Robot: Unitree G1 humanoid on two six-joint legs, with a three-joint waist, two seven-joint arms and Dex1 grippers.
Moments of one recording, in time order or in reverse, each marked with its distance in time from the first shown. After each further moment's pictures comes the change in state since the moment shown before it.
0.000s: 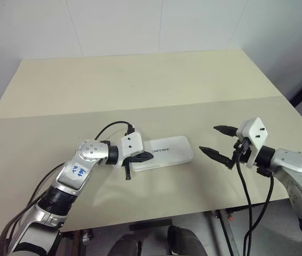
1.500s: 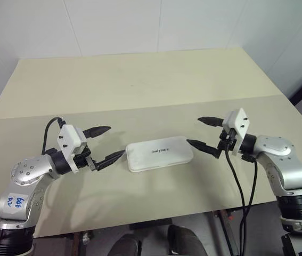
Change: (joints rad) left arm 0.375 0.083 0.505 -0.271 -0.339 -0.086 0.106; right arm -0.200 0.069 0.101 0.258 -0.068 -0.194 0.136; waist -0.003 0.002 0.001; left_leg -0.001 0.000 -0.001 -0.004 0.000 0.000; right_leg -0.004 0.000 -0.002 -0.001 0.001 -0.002
